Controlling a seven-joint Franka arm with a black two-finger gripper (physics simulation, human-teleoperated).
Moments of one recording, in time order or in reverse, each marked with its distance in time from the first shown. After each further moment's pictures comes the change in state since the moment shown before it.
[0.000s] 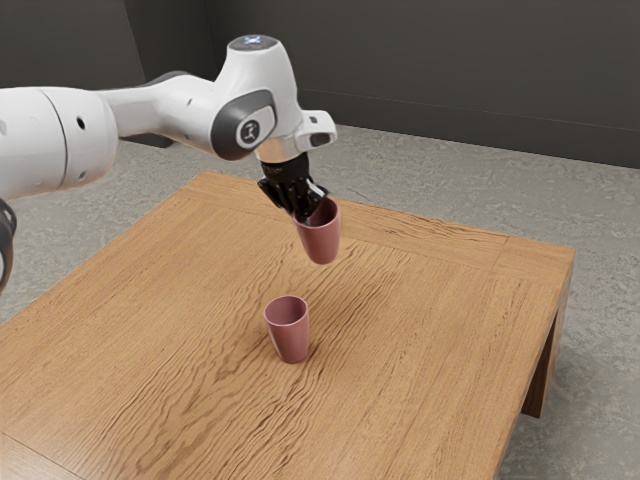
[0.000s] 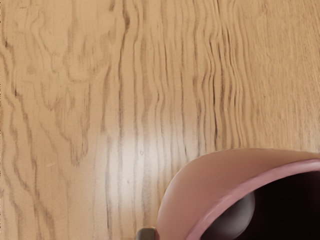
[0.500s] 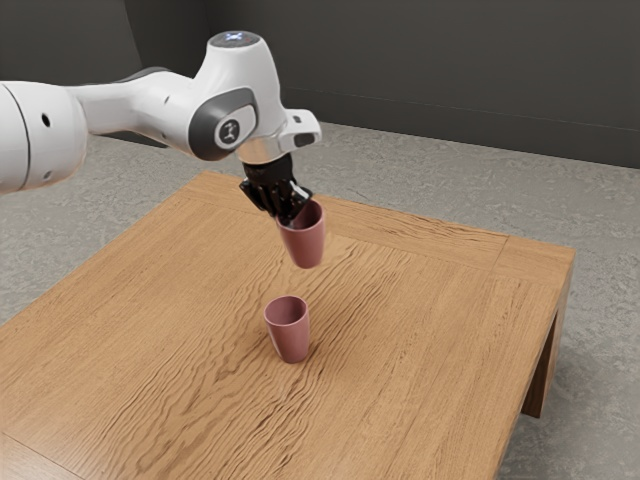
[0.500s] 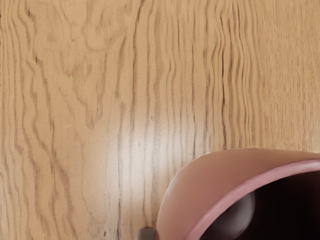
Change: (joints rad) arm 0.002 -0.127 0.004 -0.141 0.001 0.002 -0.039
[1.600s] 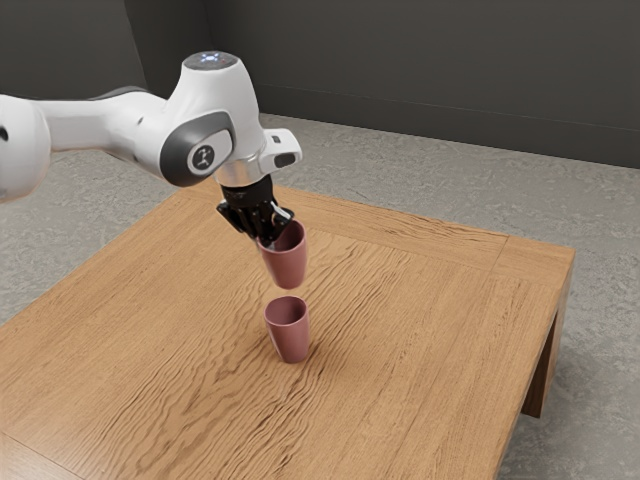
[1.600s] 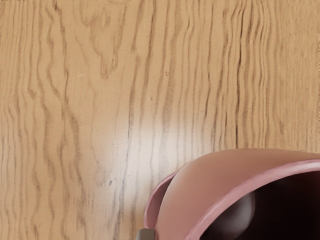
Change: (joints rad) arm -0.002 -0.151 0.003 -0.226 0.000 0.081 -0.090
